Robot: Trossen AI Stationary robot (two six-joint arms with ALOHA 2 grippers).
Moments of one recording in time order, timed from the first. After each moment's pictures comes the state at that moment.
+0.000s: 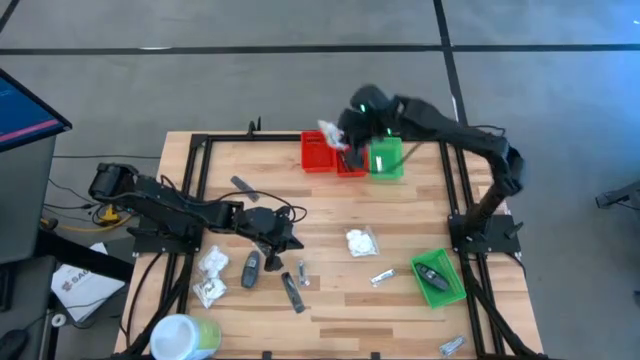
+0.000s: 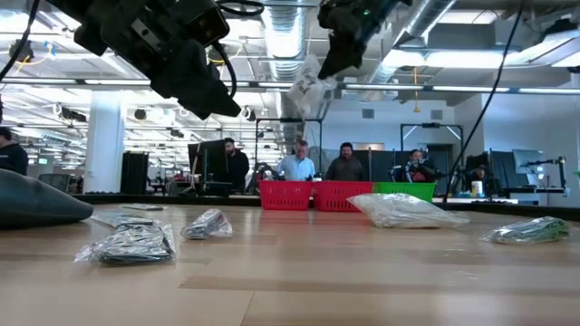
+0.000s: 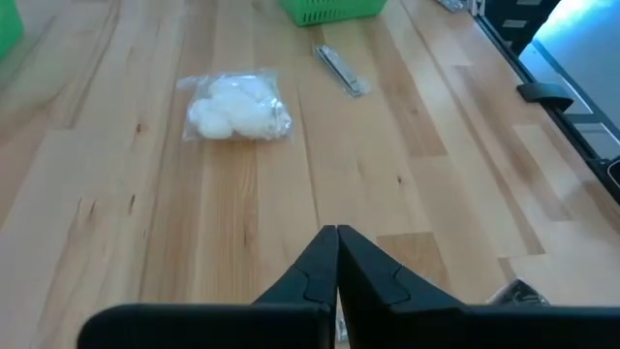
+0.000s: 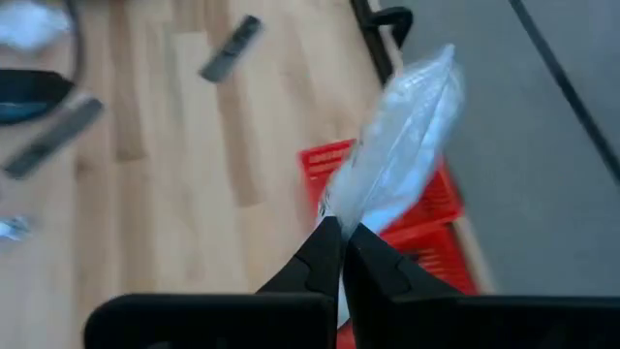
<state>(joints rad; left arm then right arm) -0.16 1.38 0.64 0.16 0.01 -0.08 -0.43 1.70 1.73 -0.87 -0.07 -0.24</state>
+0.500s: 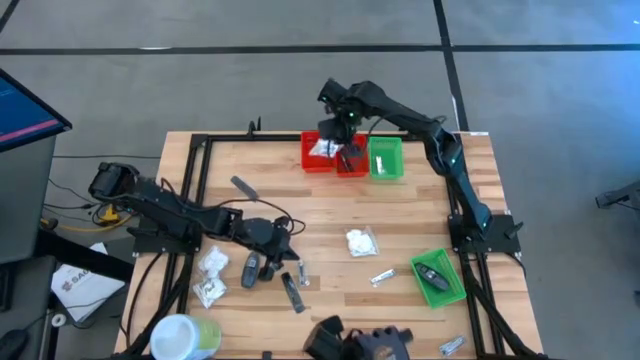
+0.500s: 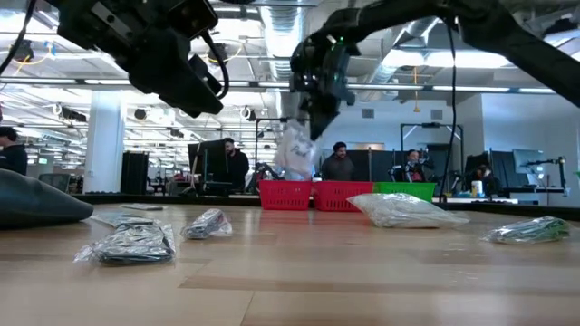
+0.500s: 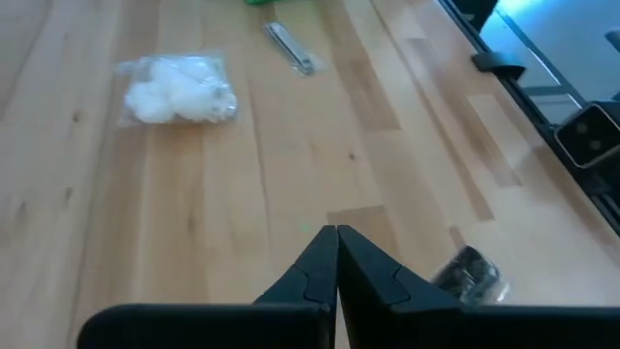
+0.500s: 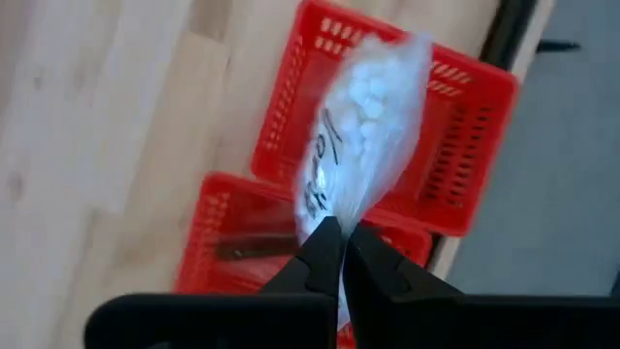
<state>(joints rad) -0.24 1.38 0.64 0.12 0.01 -0.09 -0.58 2.27 2.30 -1.30 -0.11 -0.96</state>
